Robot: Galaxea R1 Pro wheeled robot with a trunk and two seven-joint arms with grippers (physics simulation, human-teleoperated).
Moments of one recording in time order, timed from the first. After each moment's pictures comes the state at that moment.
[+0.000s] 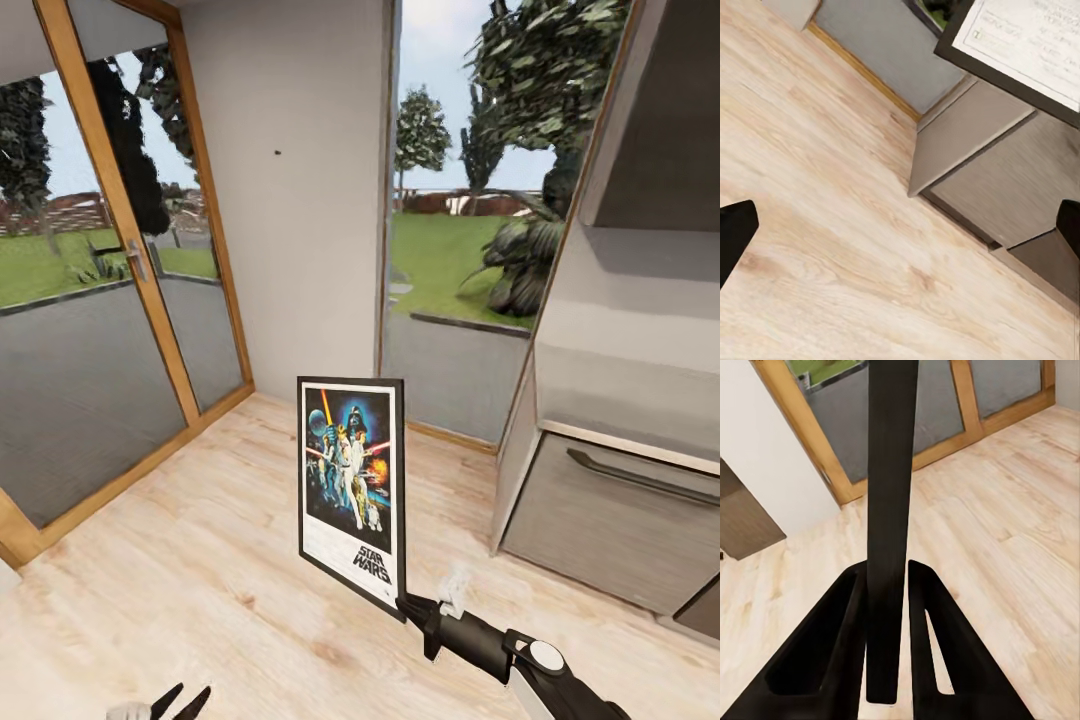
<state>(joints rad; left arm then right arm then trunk) -0.30 0.30 -0.64 -0.10 1.38 -0.45 -1.18 -0.32 -0.19 0.42 -0.87 -0.38 -0.16 0.71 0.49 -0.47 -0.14</state>
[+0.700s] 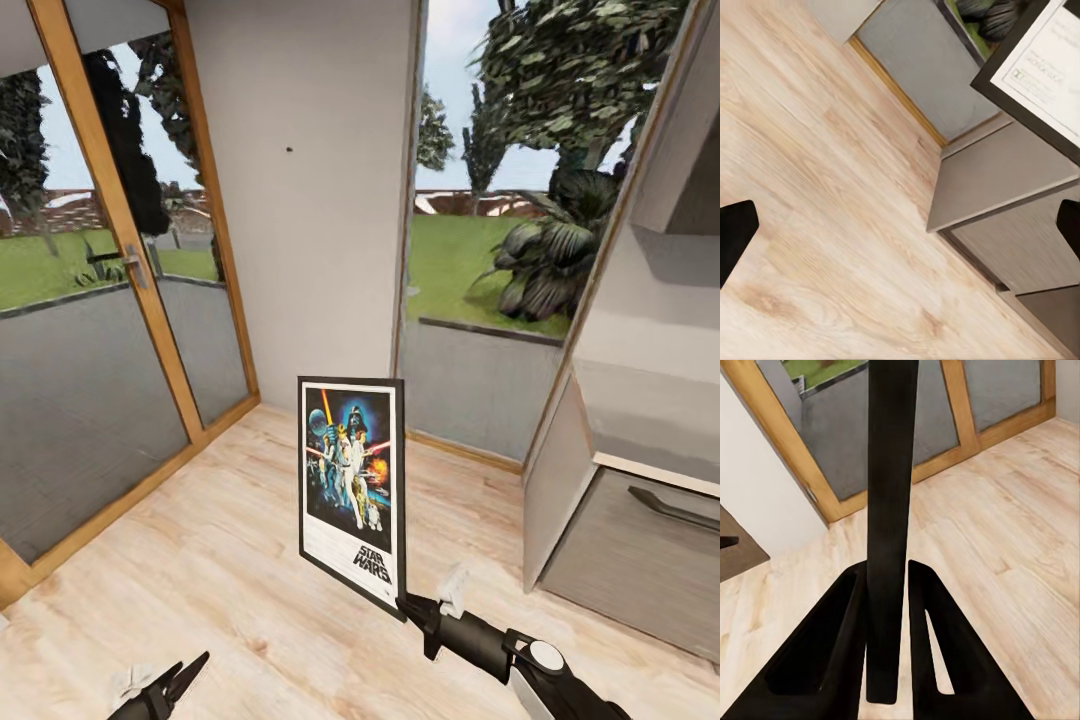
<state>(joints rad) -0.30 0.37 -0.63 -0.29 1.37 -0.24 -0.98 -0.32 -0.19 0.42 -0.87 -0.38 -0.16 0.71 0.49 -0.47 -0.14</state>
